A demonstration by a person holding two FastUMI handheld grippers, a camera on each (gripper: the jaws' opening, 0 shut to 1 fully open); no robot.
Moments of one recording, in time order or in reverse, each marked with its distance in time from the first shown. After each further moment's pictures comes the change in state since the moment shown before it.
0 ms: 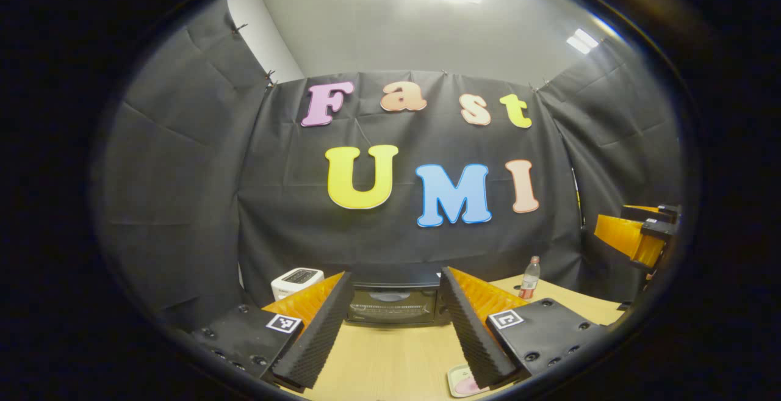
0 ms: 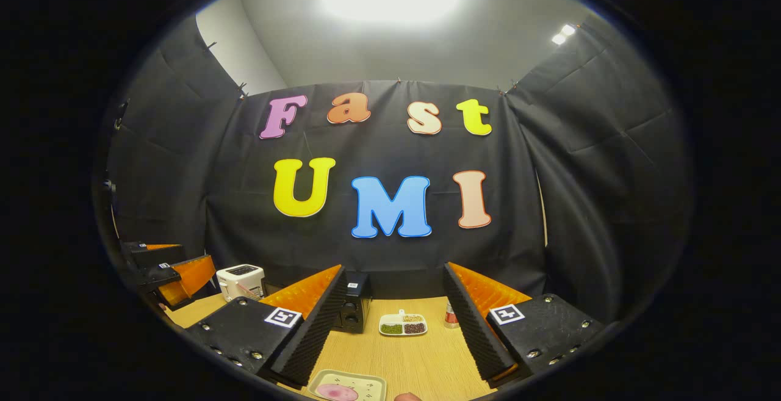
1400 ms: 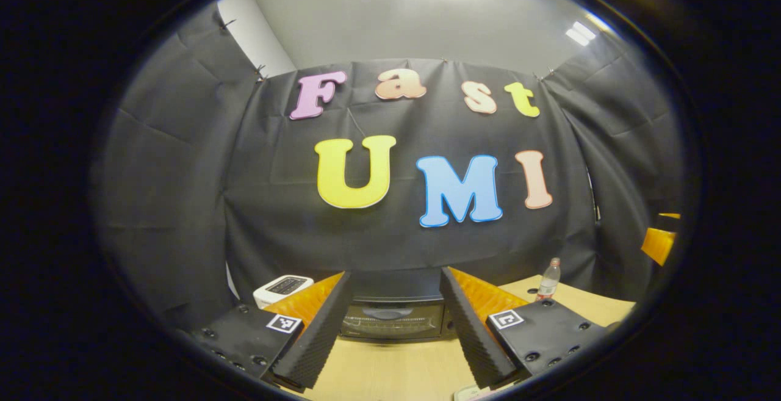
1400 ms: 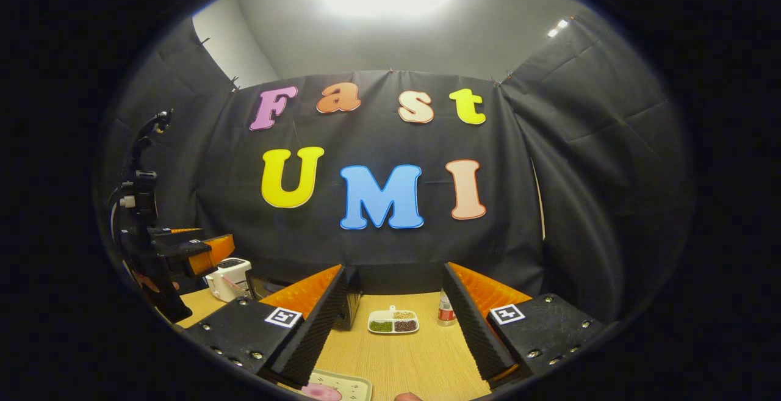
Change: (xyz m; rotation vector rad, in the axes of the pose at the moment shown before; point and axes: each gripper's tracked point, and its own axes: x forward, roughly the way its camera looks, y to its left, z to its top) left arm 0.131 -0.002 -0.026 0.014 0.030 -0.006; right arm 0.037 -0.024 -0.033 -0.001 0.032 -0.037
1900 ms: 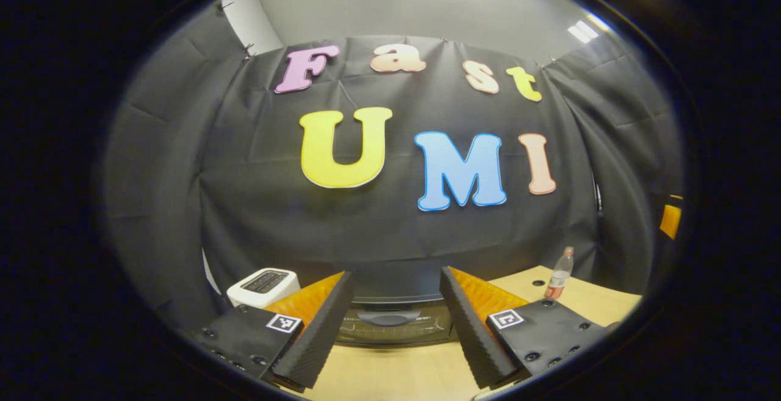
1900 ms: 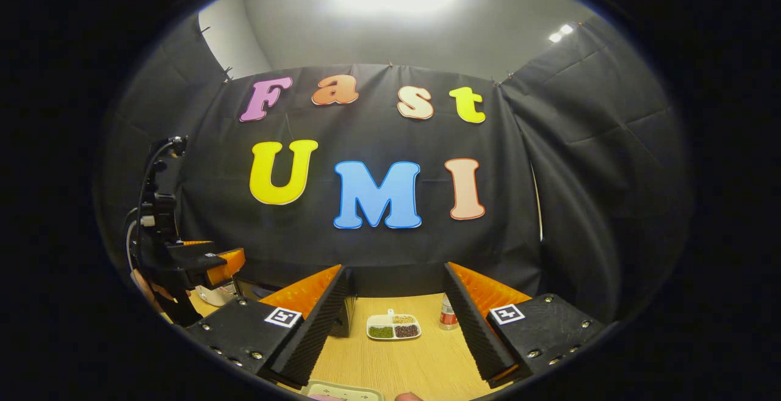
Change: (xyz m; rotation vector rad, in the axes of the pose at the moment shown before) left arm 0.089 0.016 -0.050 -0.015 0.064 -0.072; right arm 0.041 0.031 -0.007 -0.021 0.008 -0.055
